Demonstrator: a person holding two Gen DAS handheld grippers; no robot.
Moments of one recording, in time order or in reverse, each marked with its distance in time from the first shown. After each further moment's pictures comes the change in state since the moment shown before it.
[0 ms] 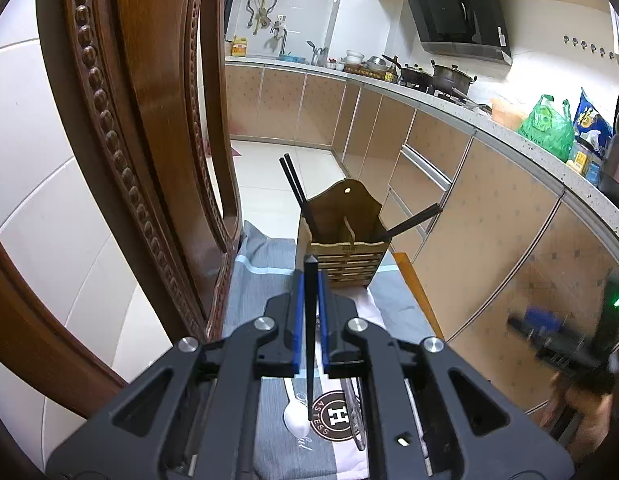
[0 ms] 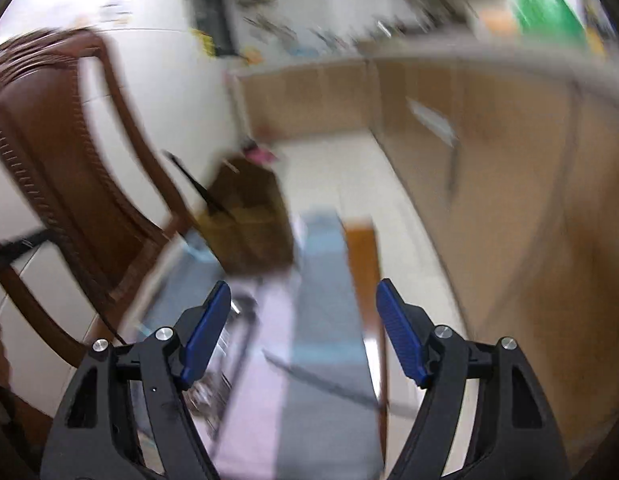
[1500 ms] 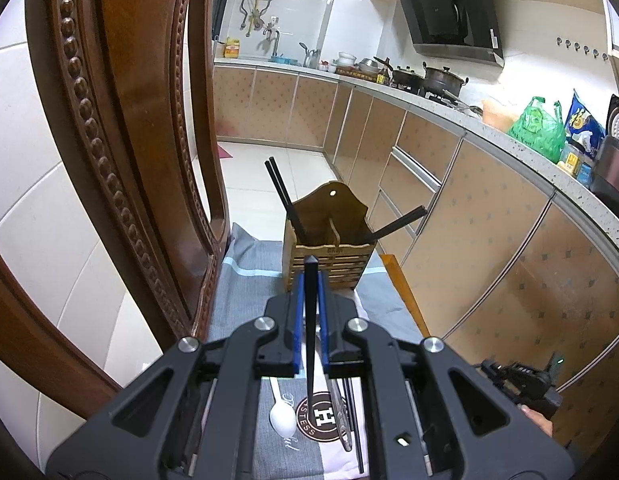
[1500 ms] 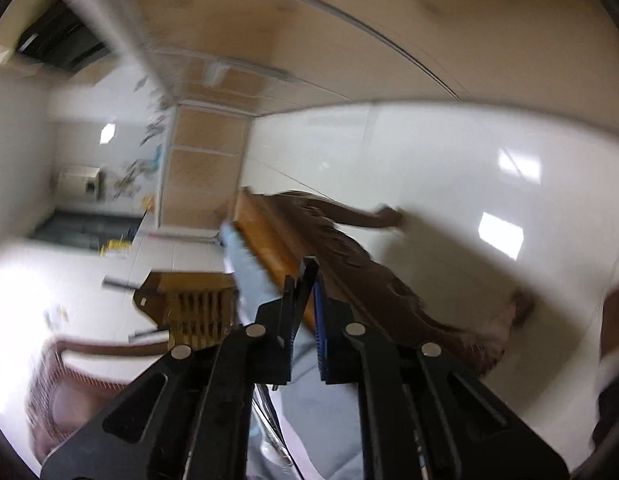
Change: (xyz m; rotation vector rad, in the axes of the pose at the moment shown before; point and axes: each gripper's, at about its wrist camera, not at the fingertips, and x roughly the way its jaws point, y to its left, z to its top) left arm -0.005 -0.009 -0.001 0.003 -0.011 -0.031; right arm 0.051 -0.164 -0.143 1.055 -0.079 0.215
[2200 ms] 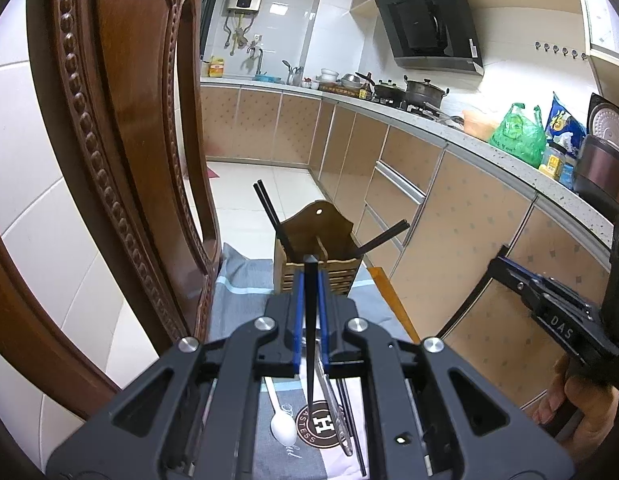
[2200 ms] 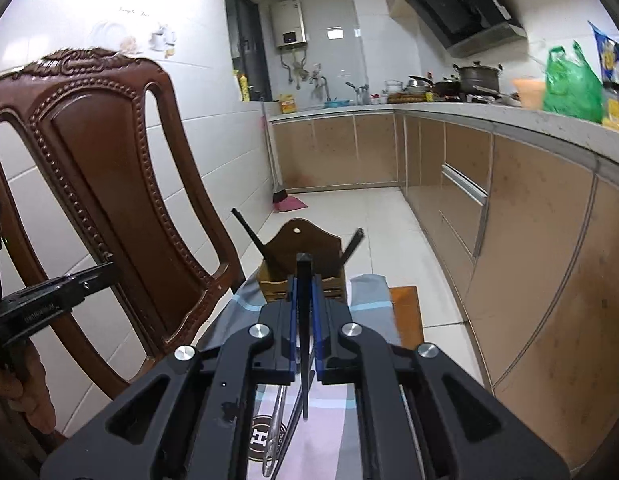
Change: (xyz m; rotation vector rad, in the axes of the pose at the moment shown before) left arm -0.019 0.001 0.001 0.041 -0.058 -0.049; right arm -0.031 0.296 -0.150 -1.216 -0.070 0.001
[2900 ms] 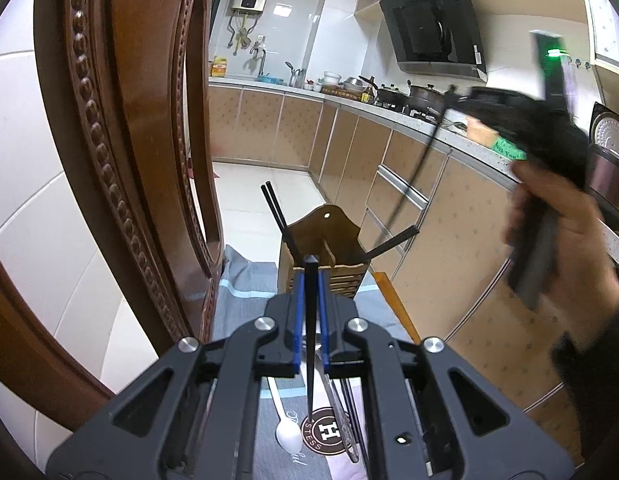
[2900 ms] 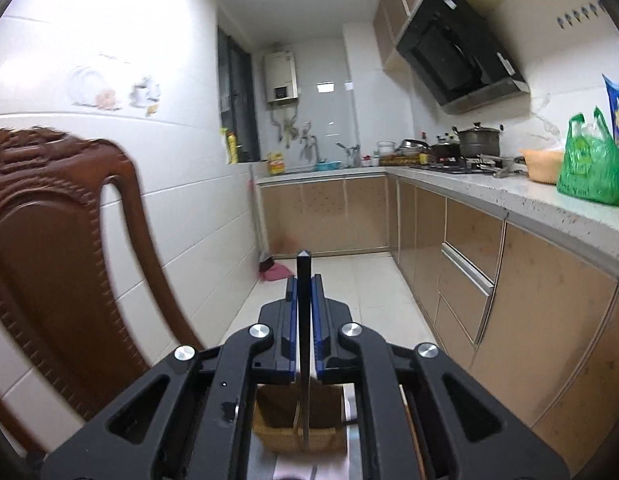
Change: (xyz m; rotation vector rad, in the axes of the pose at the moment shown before) left arm 0.012 0.017 0.003 -0.025 -0.009 -0.010; right arm 0.084 0.011 0.151 0.010 -0.217 -0.071
